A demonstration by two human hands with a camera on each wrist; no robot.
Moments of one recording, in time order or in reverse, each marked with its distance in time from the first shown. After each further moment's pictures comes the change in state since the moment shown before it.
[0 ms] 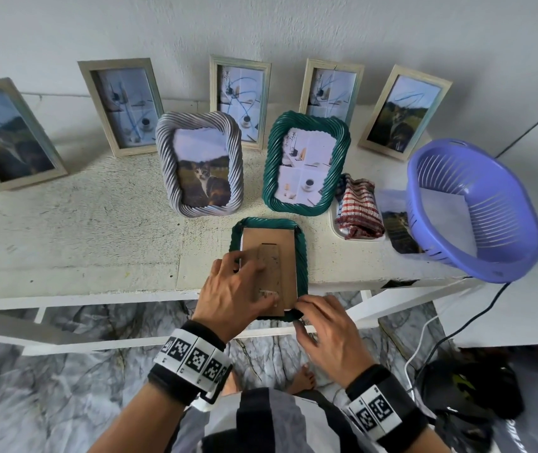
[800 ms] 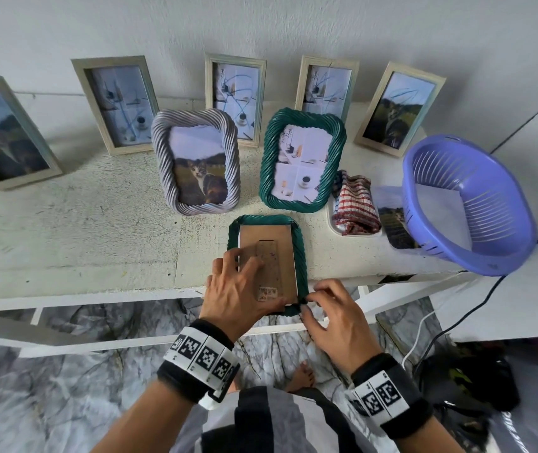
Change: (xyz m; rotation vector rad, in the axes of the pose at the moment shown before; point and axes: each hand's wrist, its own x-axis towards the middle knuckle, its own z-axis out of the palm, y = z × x) left_hand 0.000 0.009 0.007 0.010 -0.004 -0.056; right_hand 0.010 0.002 -0.021 0.116 -0.047 0.202
